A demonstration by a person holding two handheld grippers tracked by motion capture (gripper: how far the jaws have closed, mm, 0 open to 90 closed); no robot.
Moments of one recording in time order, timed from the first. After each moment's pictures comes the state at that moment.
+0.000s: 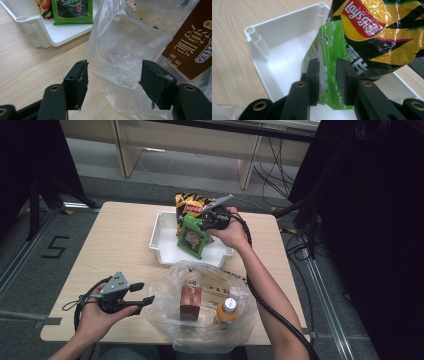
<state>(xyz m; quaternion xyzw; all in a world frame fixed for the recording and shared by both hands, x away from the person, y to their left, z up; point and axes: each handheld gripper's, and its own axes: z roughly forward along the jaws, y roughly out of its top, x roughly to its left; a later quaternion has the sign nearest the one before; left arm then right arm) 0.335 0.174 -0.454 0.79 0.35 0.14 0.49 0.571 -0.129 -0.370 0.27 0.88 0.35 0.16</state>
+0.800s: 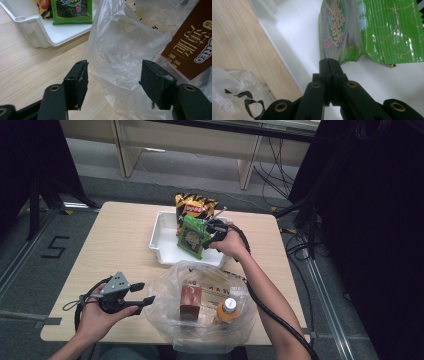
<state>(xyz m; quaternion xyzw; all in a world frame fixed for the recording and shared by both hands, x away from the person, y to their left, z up) 0.335 0.173 -0.454 0.79 0.35 0.14 0.48 0.572 -0.132 -0.417 0.31 0.91 0.26 0.05</state>
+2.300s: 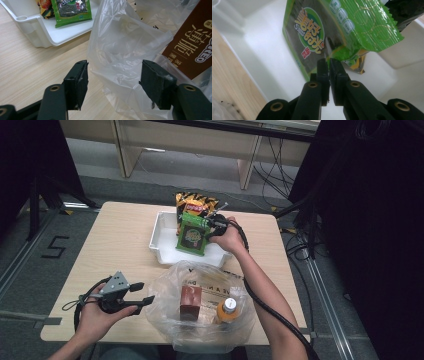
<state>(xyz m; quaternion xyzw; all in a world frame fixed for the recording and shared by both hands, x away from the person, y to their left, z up) 0.335 0.174 -0.454 0.79 0.35 0.14 0.48 0.590 -0.132 -0.415 0.36 0.89 0.25 0.11</state>
